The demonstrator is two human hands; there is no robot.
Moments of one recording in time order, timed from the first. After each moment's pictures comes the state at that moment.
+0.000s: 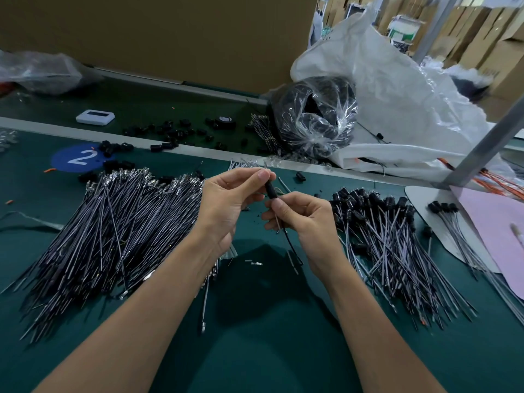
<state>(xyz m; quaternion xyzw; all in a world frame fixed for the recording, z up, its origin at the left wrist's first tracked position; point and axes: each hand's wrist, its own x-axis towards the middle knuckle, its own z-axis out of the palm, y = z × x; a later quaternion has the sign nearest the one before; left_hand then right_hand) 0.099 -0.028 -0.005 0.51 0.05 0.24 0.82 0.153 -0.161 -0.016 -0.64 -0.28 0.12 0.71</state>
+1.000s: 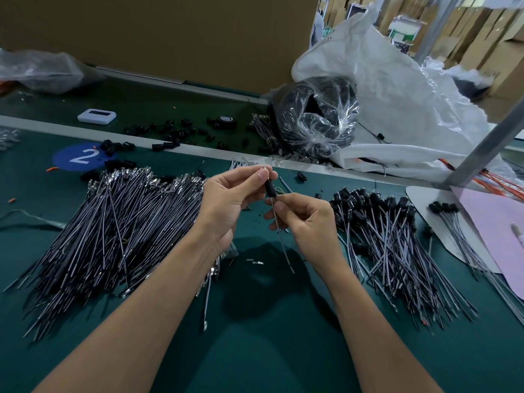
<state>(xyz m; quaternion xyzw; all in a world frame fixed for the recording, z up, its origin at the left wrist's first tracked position) 0.102 -0.024 -0.008 0.51 0.04 0.23 0.83 0.158 -0.159 -0.025 -0.72 -0.32 0.01 0.62</state>
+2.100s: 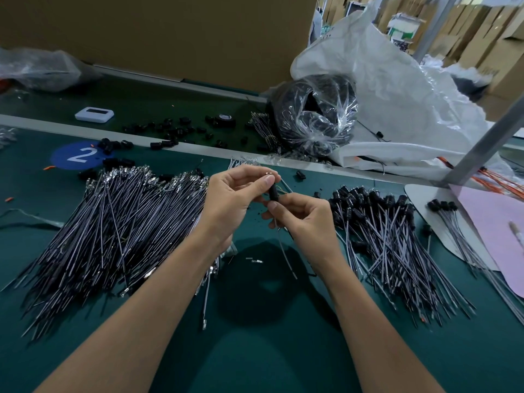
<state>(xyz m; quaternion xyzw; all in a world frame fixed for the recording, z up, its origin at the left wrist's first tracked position) 0.102 -0.027 -0.010 0.58 0.03 0.26 0.77 0.155 -0.159 -0.023 -0.70 -0.32 0.05 0.64</state>
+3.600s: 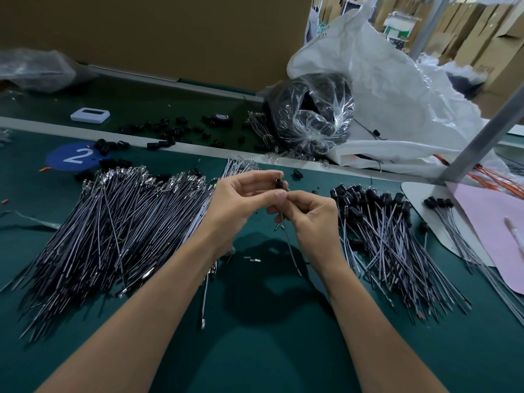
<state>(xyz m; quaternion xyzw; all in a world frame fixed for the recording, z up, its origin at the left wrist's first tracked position) 0.101 -0.032 -0.013 0.59 0.00 0.20 0.79 0.160 -0.162 -0.026 -0.70 -0.30 -0.02 0.65</state>
